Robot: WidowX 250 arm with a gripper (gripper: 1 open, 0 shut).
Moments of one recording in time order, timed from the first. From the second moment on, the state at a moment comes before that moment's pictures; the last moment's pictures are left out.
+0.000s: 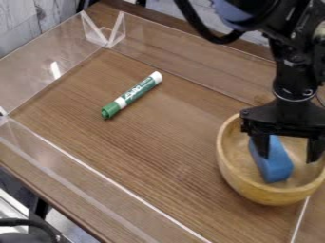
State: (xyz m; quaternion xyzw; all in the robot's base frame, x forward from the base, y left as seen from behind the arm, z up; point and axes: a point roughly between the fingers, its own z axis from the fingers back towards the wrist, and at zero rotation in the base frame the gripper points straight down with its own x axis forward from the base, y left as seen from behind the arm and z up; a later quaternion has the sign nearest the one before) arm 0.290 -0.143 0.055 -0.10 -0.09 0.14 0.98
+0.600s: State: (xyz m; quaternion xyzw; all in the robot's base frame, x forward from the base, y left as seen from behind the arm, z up) arm 0.298 -0.147 0.050 -0.11 -0.11 0.15 0.98
